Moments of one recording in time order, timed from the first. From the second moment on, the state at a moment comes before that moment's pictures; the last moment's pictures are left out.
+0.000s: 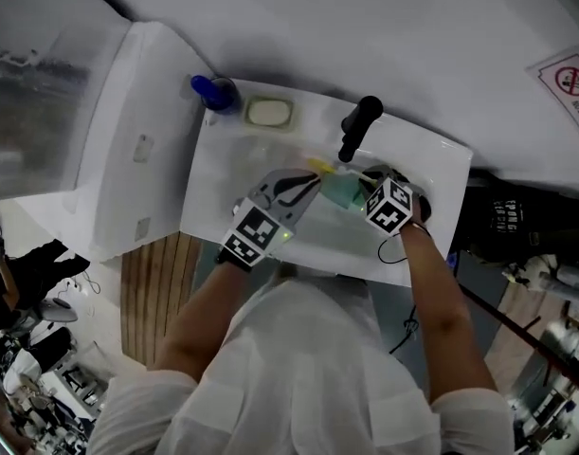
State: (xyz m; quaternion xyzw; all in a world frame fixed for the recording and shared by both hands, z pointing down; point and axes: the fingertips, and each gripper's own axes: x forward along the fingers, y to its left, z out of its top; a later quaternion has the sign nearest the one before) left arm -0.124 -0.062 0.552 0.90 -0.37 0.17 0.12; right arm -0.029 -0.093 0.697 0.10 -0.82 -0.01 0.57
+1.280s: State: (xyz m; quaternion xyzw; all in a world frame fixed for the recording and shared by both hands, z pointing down) left arm -0.148 -0.063 0.577 0.90 -0.37 0.18 0.15; right arm -0.038 -0.103 0.725 0.12 -0.78 -0.06 0.62
